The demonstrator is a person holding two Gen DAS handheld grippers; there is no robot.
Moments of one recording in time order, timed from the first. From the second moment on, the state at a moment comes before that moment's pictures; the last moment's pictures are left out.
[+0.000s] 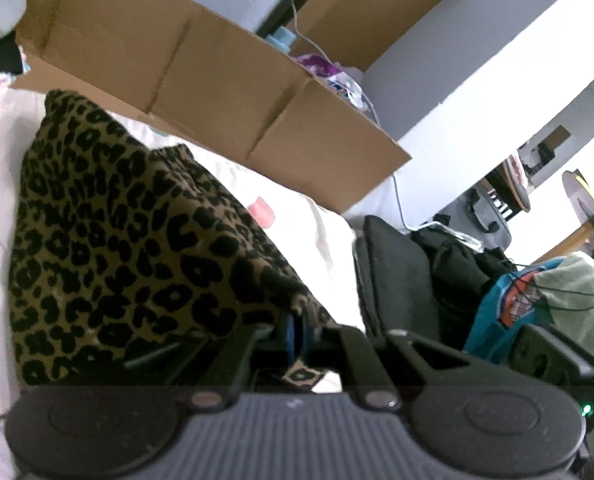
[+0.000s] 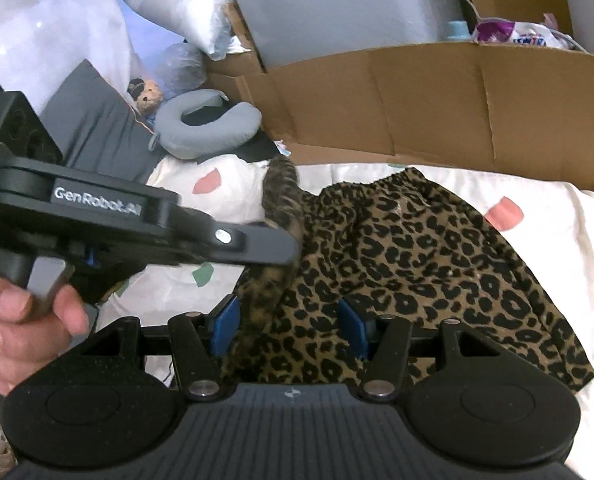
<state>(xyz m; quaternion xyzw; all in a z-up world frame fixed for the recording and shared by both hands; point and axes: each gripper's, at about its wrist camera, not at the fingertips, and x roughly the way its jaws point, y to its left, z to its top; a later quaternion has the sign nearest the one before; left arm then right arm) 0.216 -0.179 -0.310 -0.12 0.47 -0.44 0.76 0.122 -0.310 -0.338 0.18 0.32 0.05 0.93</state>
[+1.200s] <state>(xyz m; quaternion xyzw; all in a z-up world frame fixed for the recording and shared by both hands) 0.226 -0.157 -0.331 -0.10 0.47 -0.41 0.77 0.119 -0.384 -0.368 0.22 0.33 -0.11 0.91</state>
